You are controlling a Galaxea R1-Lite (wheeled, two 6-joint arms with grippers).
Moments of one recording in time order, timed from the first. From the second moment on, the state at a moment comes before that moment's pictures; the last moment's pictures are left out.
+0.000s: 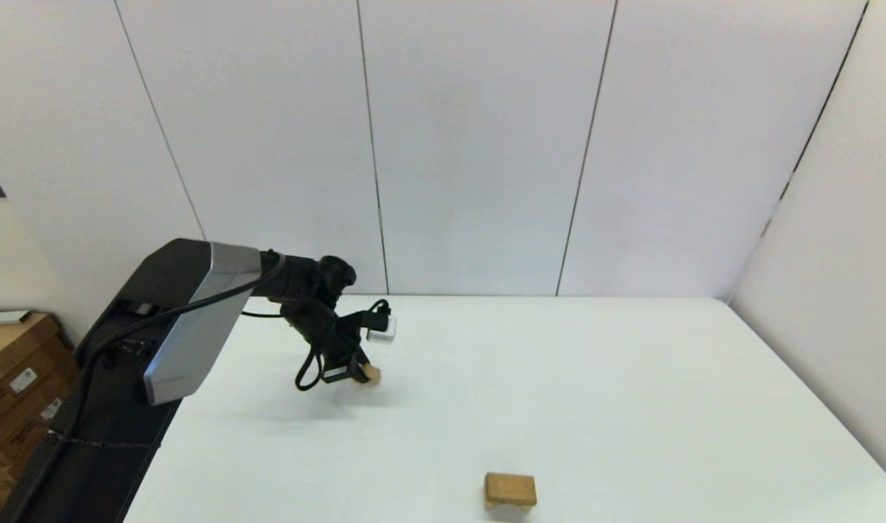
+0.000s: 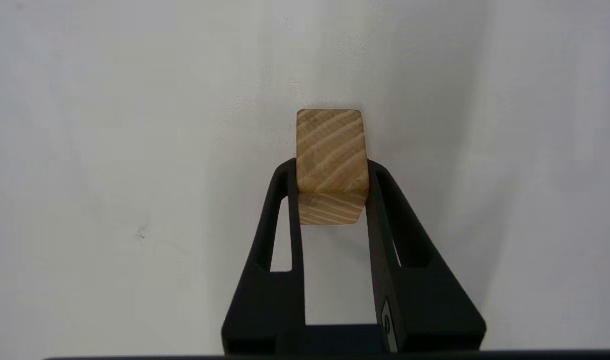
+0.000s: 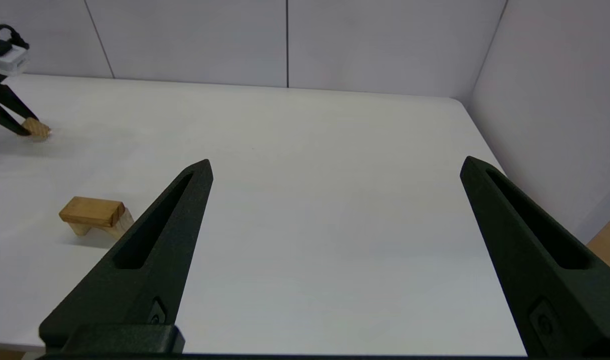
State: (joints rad) left arm -0.24 2.61 -1.97 0.66 -0.36 1.25; right arm 0.00 0.00 0.00 0.00 0.03 -0.03
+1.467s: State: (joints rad) left arm -0.71 2.34 -1.96 0.88 -0.44 1.08; right arm 0.00 0.00 0.00 0.00 0.03 -0.03
